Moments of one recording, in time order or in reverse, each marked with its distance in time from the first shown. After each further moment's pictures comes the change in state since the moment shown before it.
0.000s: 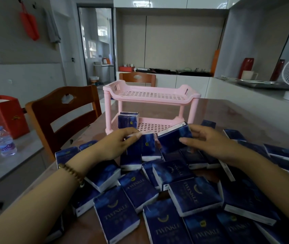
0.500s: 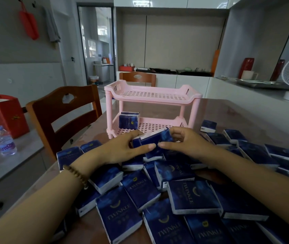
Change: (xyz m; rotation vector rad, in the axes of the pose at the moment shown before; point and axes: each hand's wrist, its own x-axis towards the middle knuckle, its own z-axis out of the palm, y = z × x) left_hand -0.008 0.008 0.008 -0.029 -0.087 0.073; right_hand 0.028 0.000 0.038 -0.006 0.038 0.005
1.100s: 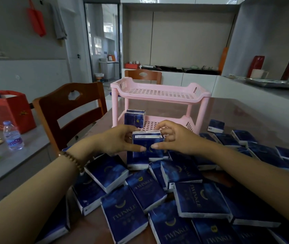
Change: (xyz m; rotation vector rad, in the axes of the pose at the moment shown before) left_hand 0.008 -0.017 -0.034 0.026 -0.115 -0.154; right_hand 0.030 -0.003 0.016 -0.075 -0.169 -0.034
